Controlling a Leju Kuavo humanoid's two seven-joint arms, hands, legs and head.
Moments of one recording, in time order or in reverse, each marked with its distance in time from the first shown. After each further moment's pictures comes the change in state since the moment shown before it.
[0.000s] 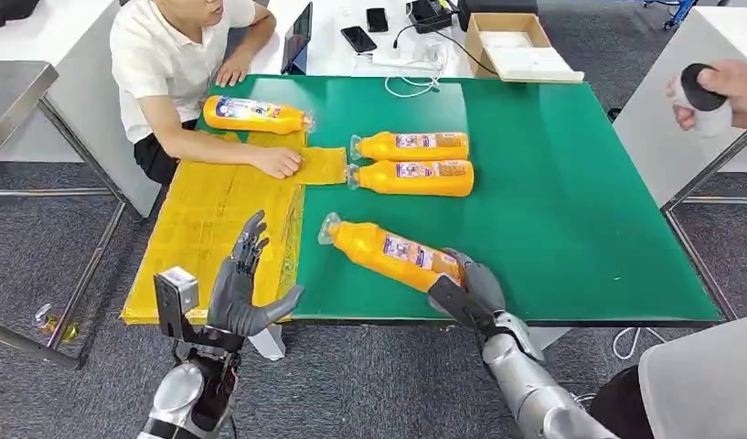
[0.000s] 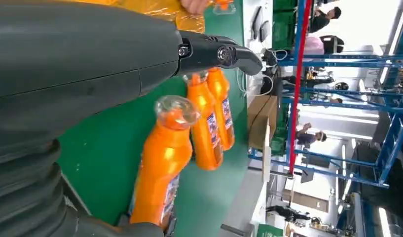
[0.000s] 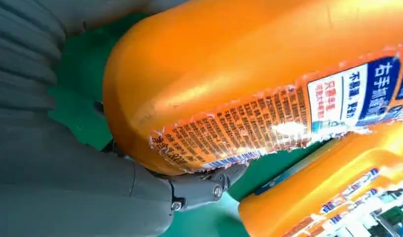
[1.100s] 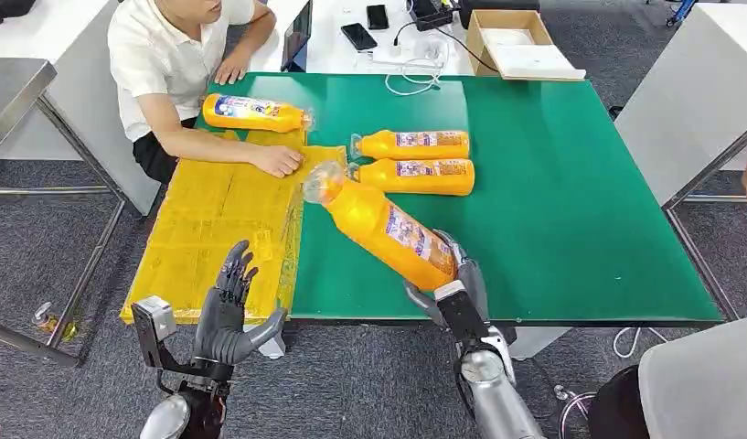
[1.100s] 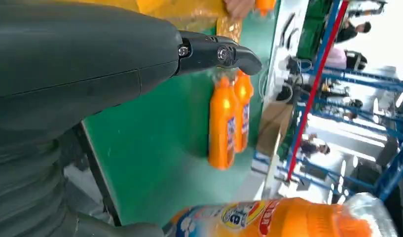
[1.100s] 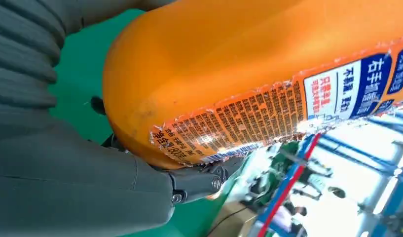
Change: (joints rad) left arm 0.118 -0.003 0.047 -0.036 0.147 -0.050 0.008; right arm 0.257 0.116 0.095 -0.549 -0.336 0.043 -0.093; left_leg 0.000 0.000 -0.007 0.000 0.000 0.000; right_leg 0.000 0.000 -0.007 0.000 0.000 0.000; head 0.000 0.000
